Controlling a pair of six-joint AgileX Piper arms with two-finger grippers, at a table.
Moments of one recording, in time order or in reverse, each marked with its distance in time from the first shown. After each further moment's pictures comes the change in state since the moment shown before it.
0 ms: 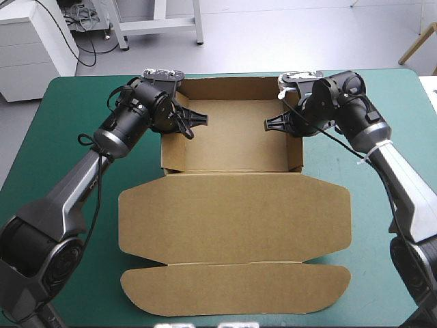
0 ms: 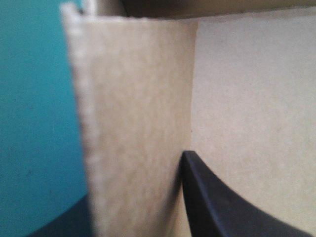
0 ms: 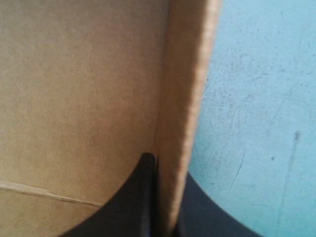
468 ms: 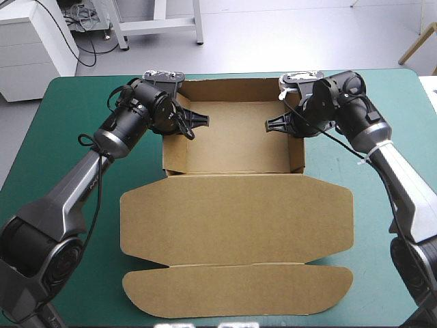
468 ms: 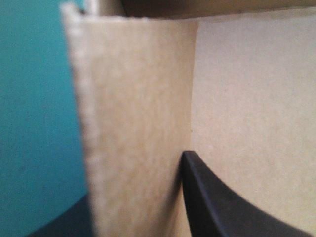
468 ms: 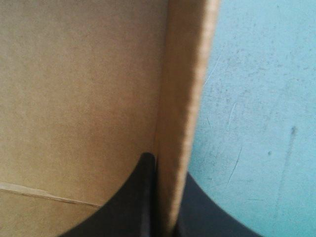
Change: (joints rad) left arm 0.000 0.000 0.002 -0.027 0.004 -0.001; right arm 0.000 -0.001 0.000 -0.007 0.015 0.003
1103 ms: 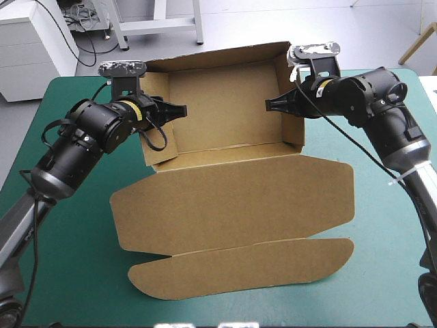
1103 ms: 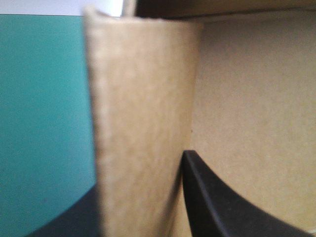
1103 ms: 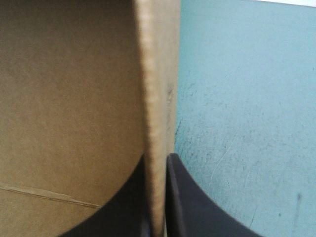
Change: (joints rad) left arm -0.001 -0.322 0.246 0.095 -0.241 -0.095; right arm 0.006 -0.174 0.000 0.043 -0.171 -0.042
